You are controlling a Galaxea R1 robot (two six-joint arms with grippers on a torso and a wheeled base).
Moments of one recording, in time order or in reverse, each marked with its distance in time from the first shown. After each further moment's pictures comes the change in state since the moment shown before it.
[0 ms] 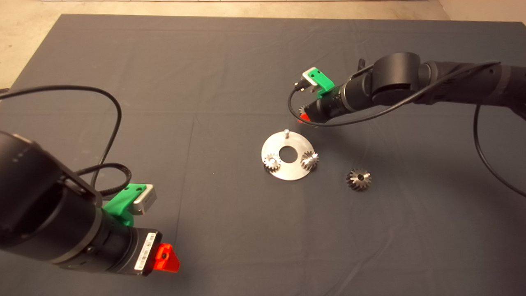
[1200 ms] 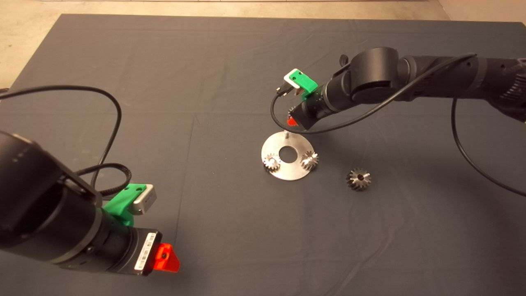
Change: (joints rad) left arm 0.000 0.000 0.000 0.000 0.000 0.000; right arm 0.003 0.084 0.003 0.009 -0.134 -0.034
